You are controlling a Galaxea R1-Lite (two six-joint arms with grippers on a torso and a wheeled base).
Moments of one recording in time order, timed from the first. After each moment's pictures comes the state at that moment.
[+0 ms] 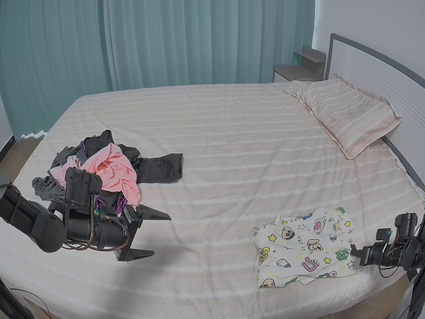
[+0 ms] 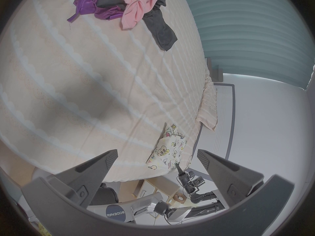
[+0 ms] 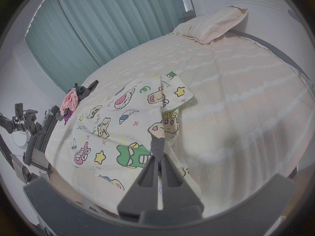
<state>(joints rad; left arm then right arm) -0.28 1.77 -0.58 -0.44 -0.58 -1.17 -0.31 2.08 -0.02 -1.19 0.46 -0.06</state>
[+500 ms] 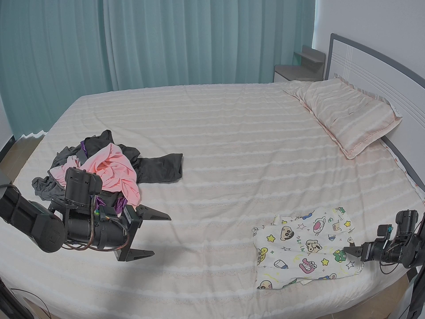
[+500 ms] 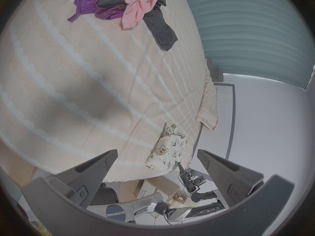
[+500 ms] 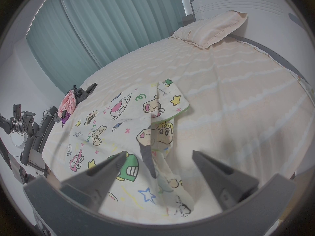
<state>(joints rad) -0.28 1.77 -0.58 -0.44 -0.58 -1.17 -0.32 2.08 -0.06 -1.19 0.45 -0.06</state>
